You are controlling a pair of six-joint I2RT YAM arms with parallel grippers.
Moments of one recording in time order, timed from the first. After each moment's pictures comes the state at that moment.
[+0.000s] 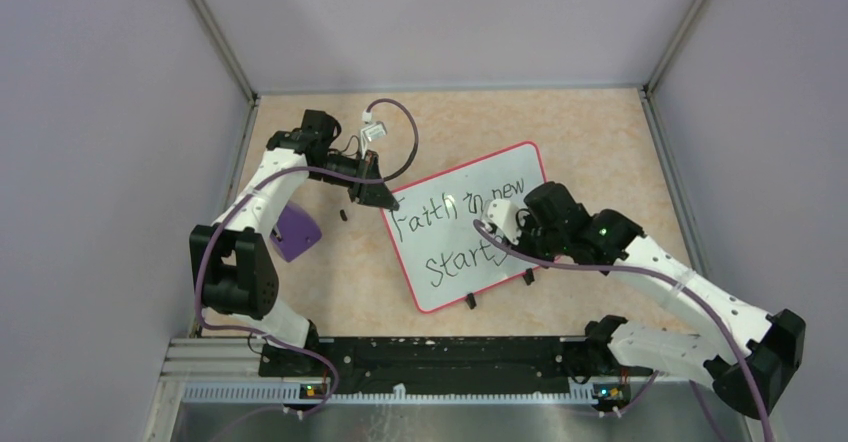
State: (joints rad) left arm -0.17 1.58 1.33 -0.99 1.13 0.41; right arm 0.76 1.01 0.93 -0.86 -0.07 -0.48
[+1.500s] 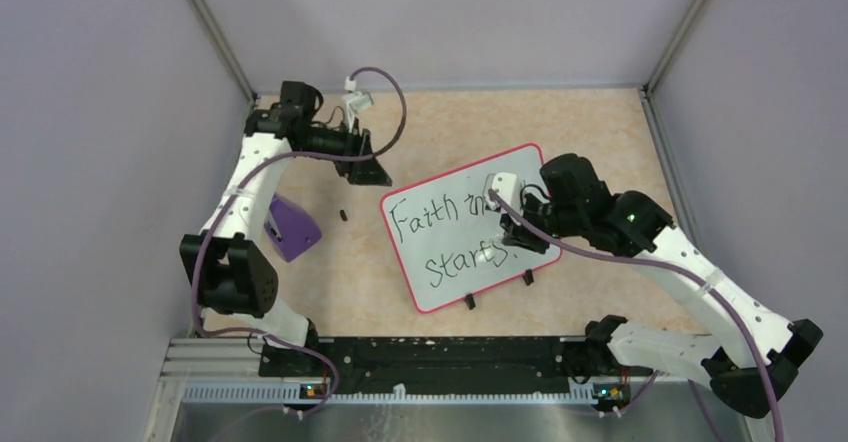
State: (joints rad) left arm -0.14 1.59 1.51 -1.05 1.05 0.42; right arm 0.74 1.03 1.17 -0.95 -0.30 -0.47
